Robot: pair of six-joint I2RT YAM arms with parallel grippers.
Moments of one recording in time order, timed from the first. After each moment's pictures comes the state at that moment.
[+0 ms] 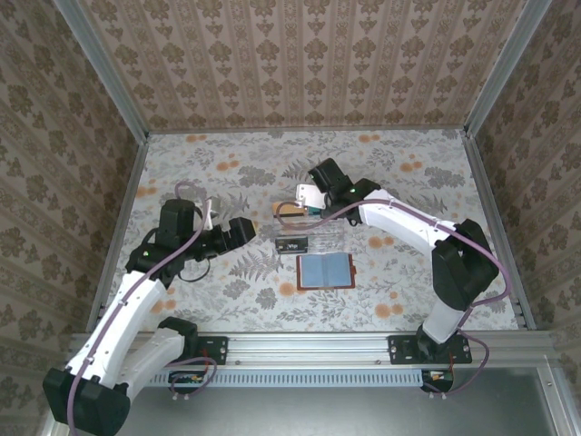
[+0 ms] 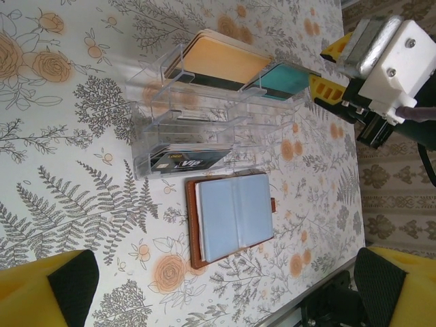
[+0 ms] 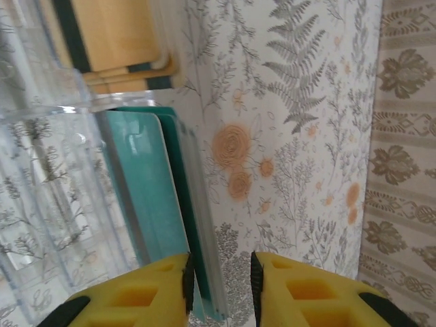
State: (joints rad) left arm -0.35 0.84 0.76 -0.63 0.51 -0.66; right arm 0.63 1.71 1.33 -0.56 0.36 -0.91
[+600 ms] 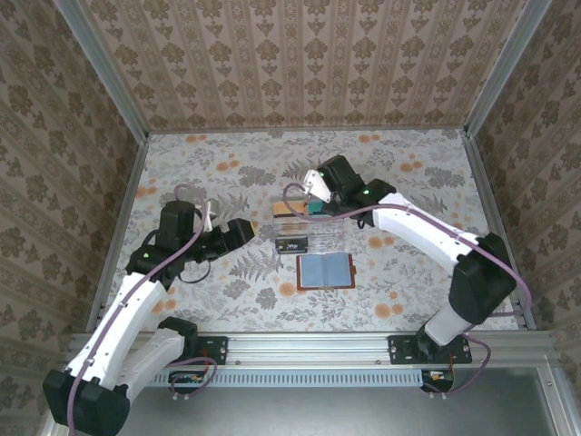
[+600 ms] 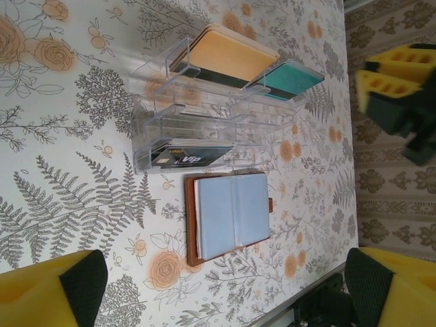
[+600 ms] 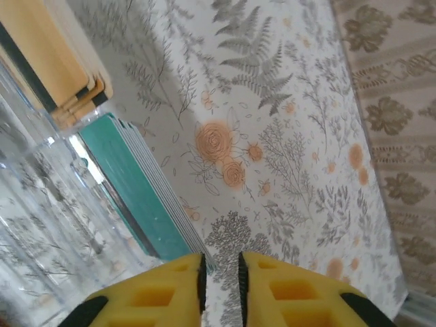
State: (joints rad) left arm -0.36 0.84 0.74 -0.62 0.51 -0.71; right arm 0.63 1.56 1.31 -0.60 0.32 -0.54
